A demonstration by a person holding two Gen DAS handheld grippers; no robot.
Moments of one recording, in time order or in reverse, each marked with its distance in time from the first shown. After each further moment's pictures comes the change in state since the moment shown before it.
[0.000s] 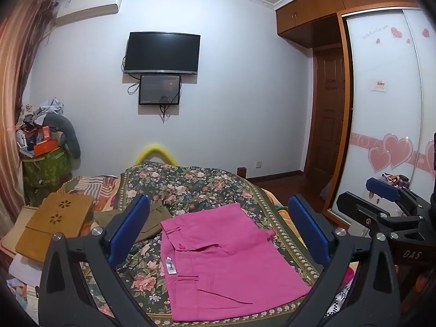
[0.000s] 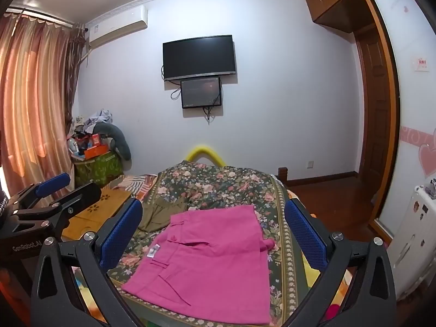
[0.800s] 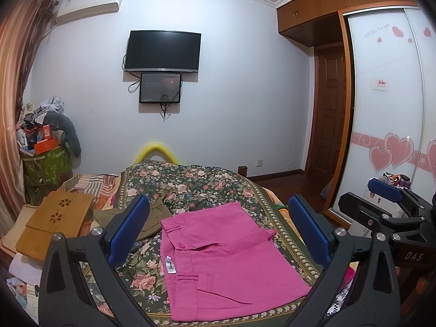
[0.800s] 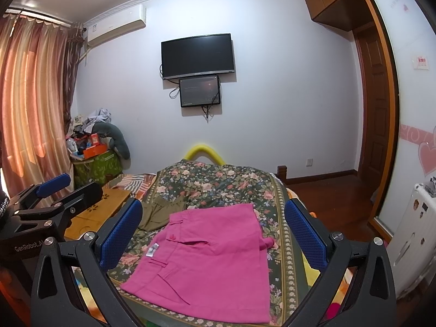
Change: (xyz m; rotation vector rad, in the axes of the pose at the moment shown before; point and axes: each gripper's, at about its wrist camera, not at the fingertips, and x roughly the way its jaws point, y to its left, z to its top) left arm 0.005 -0.005 0.000 0.004 0.008 0.008; right arm 0.003 -0.001 0.000 0.005 0.012 -0.003
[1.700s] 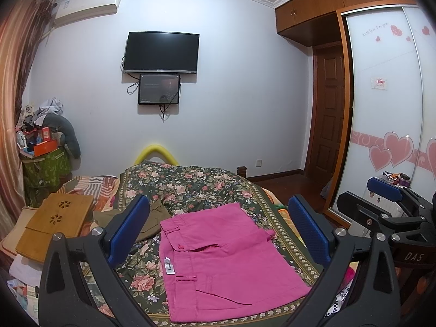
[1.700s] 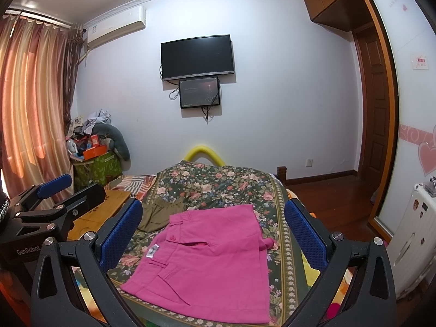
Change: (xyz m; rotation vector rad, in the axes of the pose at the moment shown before) left arm -0.001 -0.003 0.002 0.005 -0.001 -0.002; right arm -0.001 -0.001 0.002 0.005 -0.001 0.000
